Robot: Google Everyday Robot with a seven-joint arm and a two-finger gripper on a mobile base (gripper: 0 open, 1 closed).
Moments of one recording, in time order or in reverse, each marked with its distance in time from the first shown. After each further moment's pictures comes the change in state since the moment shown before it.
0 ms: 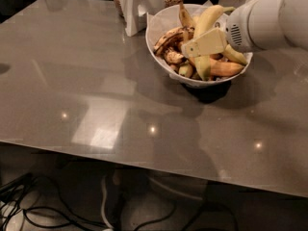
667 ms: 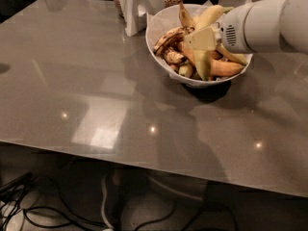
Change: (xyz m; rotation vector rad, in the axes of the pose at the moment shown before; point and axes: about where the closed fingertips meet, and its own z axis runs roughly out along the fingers) arm -0.008 0.013 0.012 -0.093 -0.082 0.071
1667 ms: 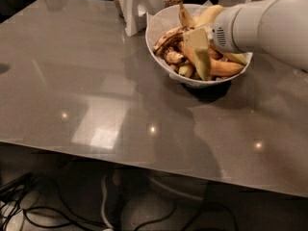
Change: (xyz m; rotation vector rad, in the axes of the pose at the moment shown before) arm -0.006 -0.007 0.021 0.064 -0.038 -0.056
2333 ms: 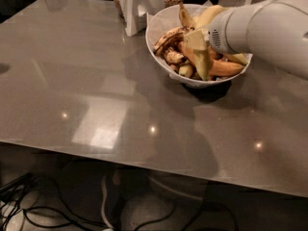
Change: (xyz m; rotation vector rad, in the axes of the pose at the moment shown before) arm 0.006 -0.004 0.019 0.028 0.022 -0.006
